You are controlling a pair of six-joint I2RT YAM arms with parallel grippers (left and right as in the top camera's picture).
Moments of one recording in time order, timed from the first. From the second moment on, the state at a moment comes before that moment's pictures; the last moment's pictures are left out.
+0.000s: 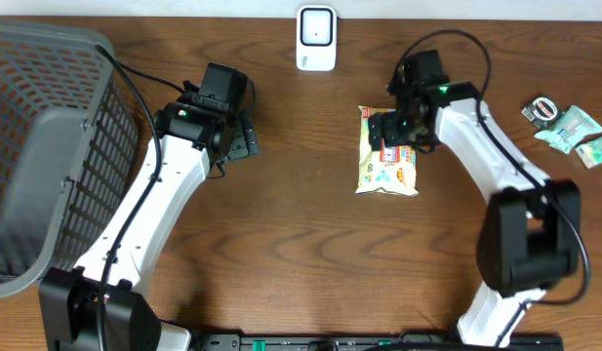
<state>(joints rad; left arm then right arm) -0.30 1.60 1.36 -1.00 -0.24 -0.51 0.21 1.97 1.47 -0.83 -0.11 0.12</state>
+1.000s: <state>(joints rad) -0.30 1.60 1.36 -1.00 -0.24 -0.51 0.12 1.99 1.59 -0.99 -0.19 0.09</state>
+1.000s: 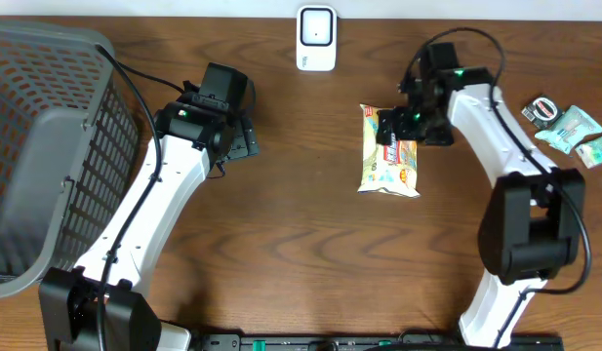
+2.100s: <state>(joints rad) -0.30 1.60 1.36 -1.00 -0.24 -0.51 0.03 1.97 1.19 -0.49 -0.48 0.17</state>
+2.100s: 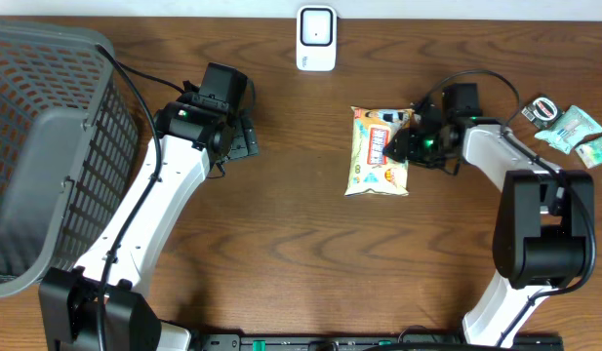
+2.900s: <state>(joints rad) -0.30 1.60 1.36 -1.00 -0.24 -0.51 0.04 1.94 1.22 -0.12 -0.84 0.37</state>
